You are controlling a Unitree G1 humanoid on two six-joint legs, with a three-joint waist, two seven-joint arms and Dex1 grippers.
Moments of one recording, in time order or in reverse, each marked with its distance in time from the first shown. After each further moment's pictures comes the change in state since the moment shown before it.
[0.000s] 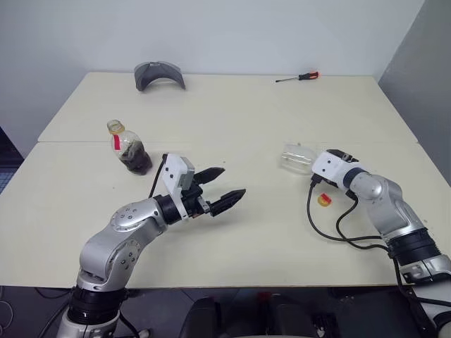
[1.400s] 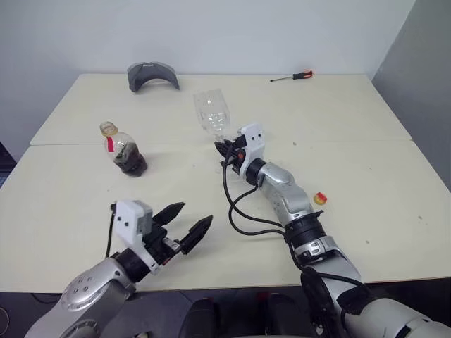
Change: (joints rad) left arm 0.617 -0.056 0.272 -0.410 -0.134 0.030 0.295; right arm -0.256 0.796 -0.222 0.361 0.584 -0.094 -0.016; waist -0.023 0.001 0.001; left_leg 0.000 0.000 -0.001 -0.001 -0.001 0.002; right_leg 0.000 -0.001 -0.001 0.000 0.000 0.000
